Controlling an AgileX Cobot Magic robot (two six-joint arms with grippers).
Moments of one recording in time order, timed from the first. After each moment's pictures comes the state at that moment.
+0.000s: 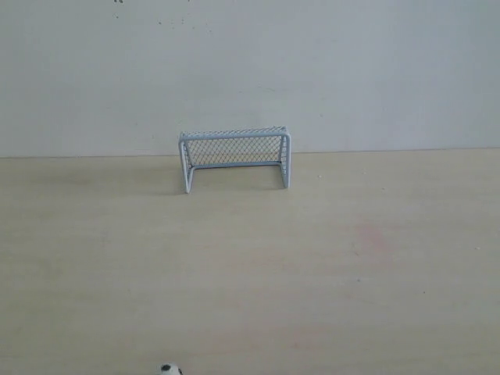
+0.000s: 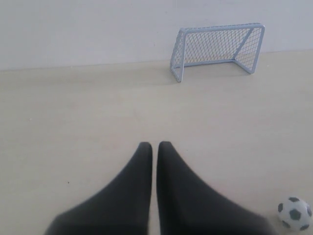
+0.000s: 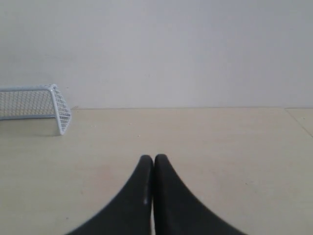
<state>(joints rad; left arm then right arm) -0.04 0.00 0.00 -0.03 0.31 0.03 -0.04 0.32 -0.14 1.16 0.07 -1.13</state>
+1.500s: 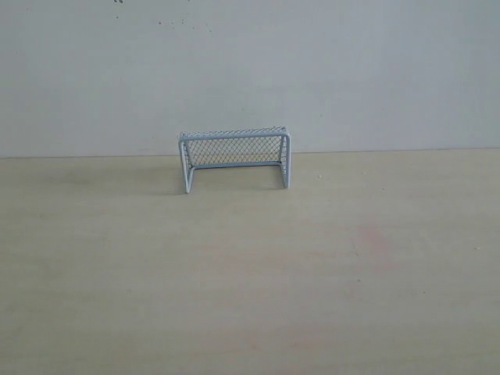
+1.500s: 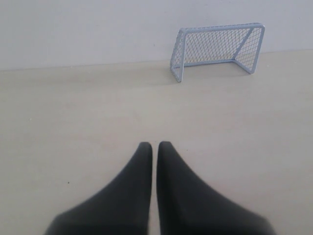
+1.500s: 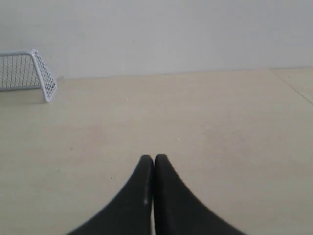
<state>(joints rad) -0.04 0.00 0.00 -0.03 0.31 0.03 -0.04 0.01 0.00 0.05 0.27 0.01</state>
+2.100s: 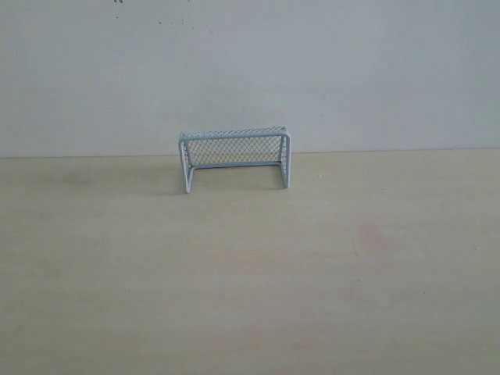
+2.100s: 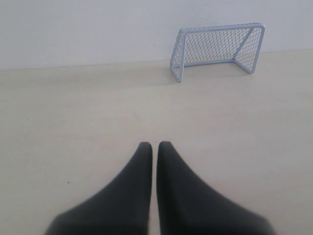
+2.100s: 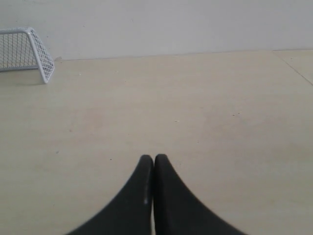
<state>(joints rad) -0.04 0.00 0.00 -0.03 0.31 0.03 -0.04 0.00 0.00 0.05 0.33 0.00</state>
